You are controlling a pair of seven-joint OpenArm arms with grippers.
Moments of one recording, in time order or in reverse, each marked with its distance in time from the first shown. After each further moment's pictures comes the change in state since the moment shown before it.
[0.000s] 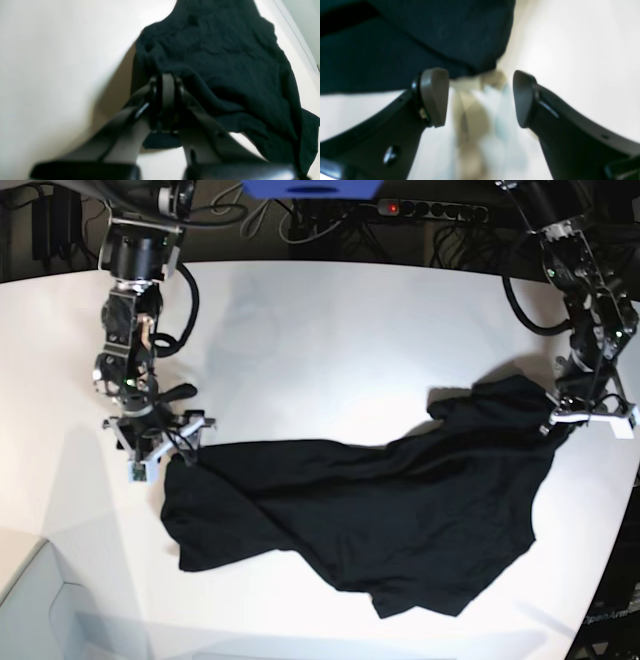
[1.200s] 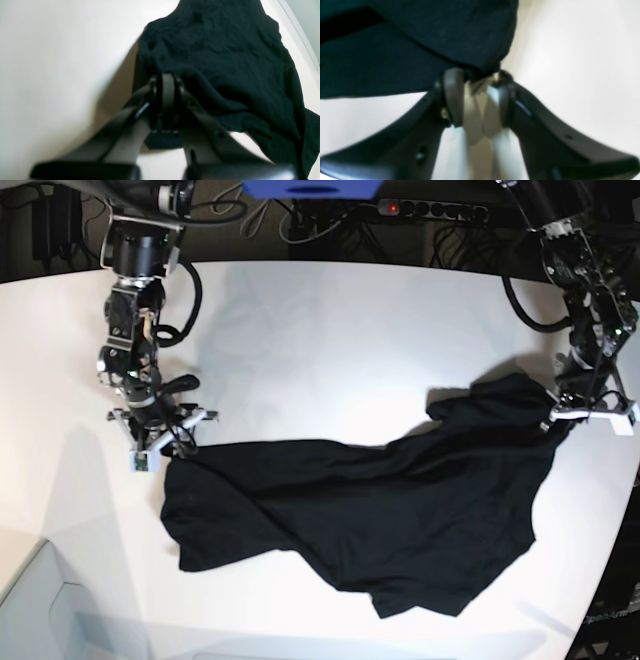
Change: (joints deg) left arm 0.5 0.0 0.0 -0.3 0.0 0.0 -0.5; right arm -1.8 0.0 0.0 -3.1 0.5 1.8 3.6
